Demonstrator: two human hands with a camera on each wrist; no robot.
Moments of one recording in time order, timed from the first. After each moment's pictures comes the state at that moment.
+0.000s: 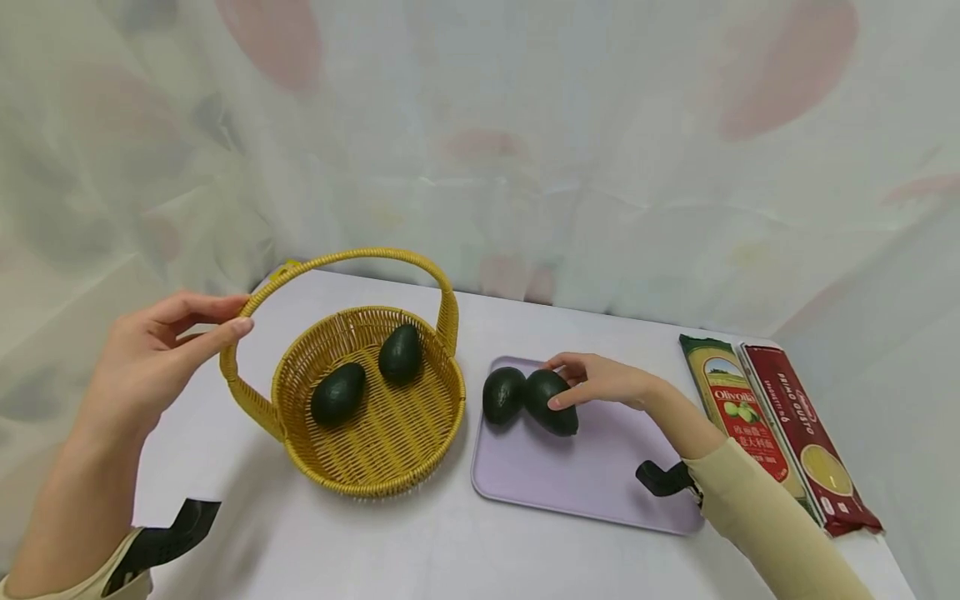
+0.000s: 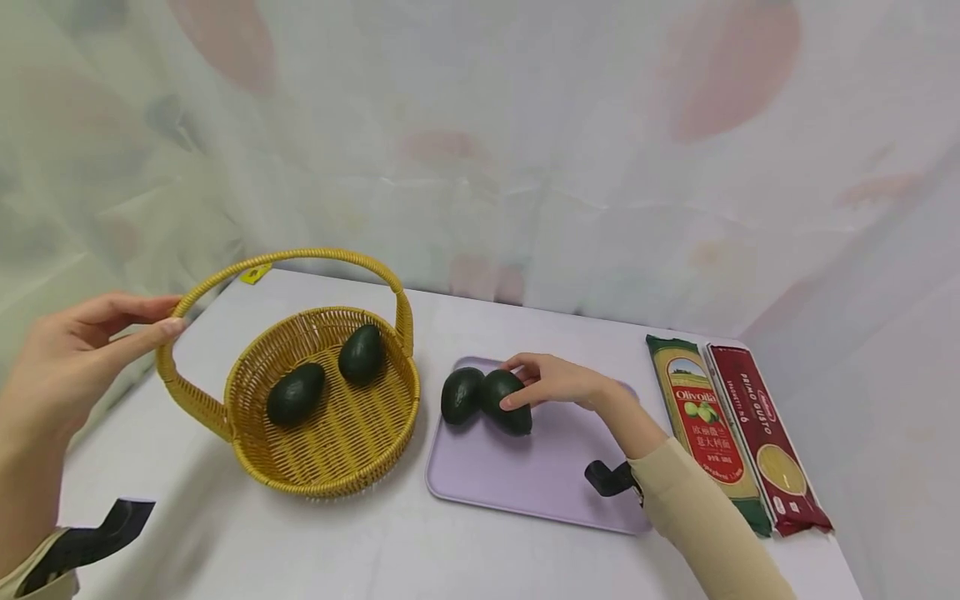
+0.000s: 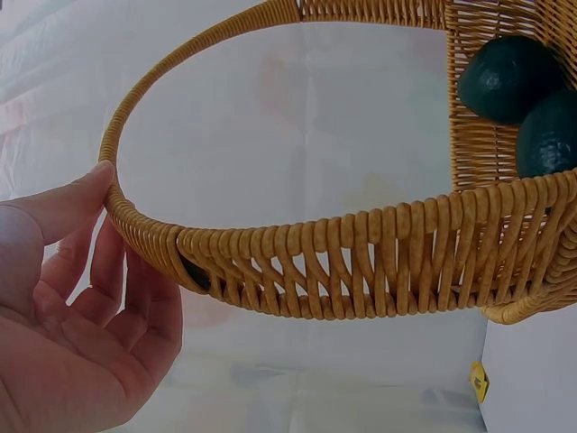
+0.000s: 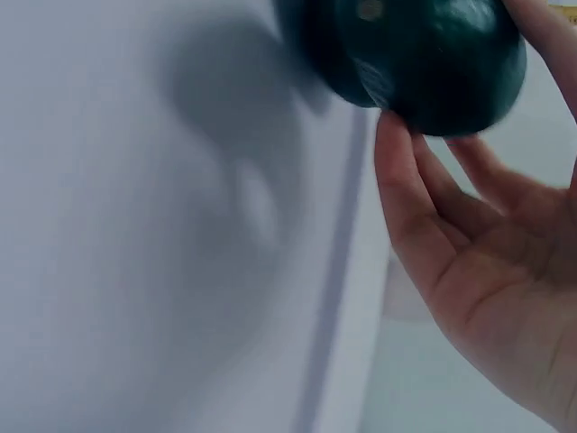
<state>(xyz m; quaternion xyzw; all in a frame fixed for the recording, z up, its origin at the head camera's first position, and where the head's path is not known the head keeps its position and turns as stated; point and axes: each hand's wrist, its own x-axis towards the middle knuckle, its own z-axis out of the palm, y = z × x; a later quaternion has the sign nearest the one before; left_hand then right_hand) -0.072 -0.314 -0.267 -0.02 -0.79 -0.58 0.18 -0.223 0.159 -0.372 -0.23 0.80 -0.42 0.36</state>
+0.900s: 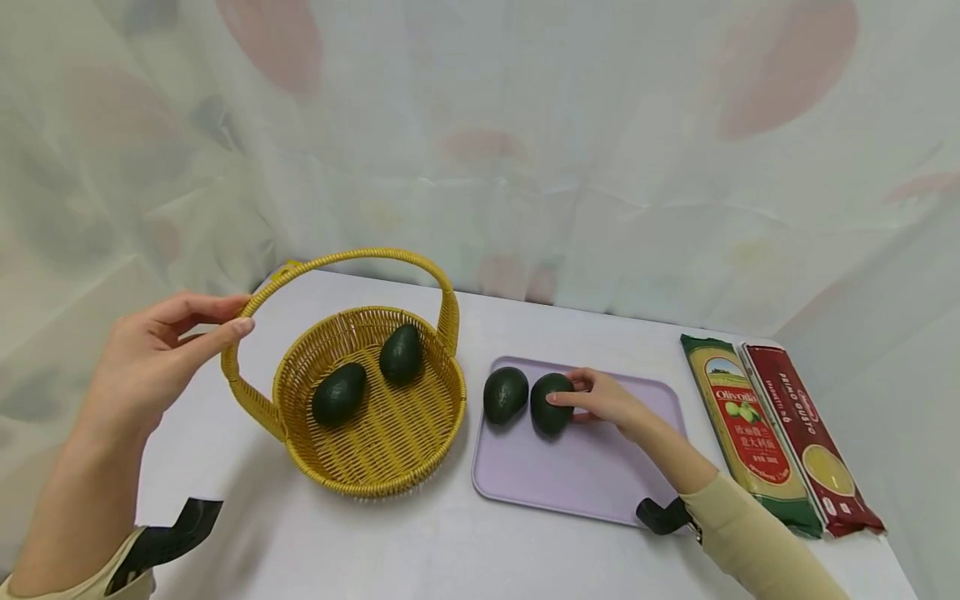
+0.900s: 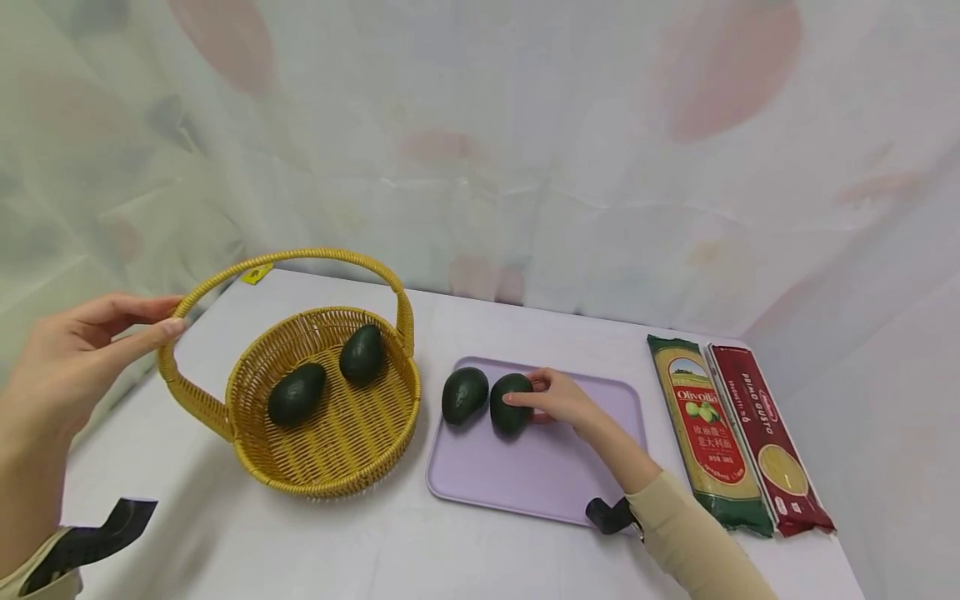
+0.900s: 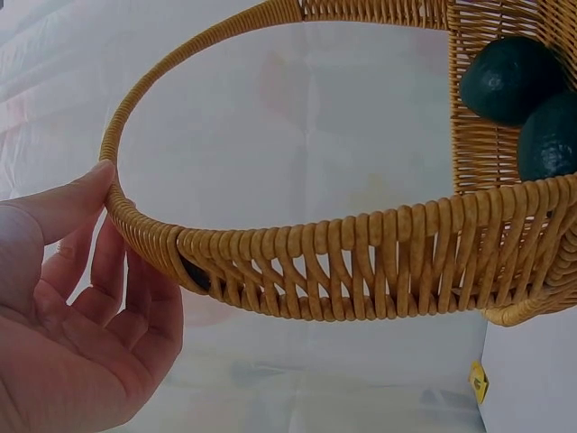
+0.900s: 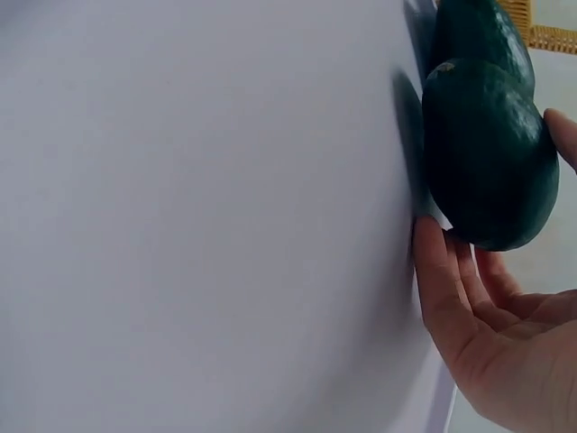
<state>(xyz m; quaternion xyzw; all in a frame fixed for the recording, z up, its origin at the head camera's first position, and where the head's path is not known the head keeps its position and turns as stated) -0.073 -0.313 -0.266 0.00 -0.82 -0.55 0.17 -0.202 0.159 -0.418 -0.05 0.81 -0.52 0.26</state>
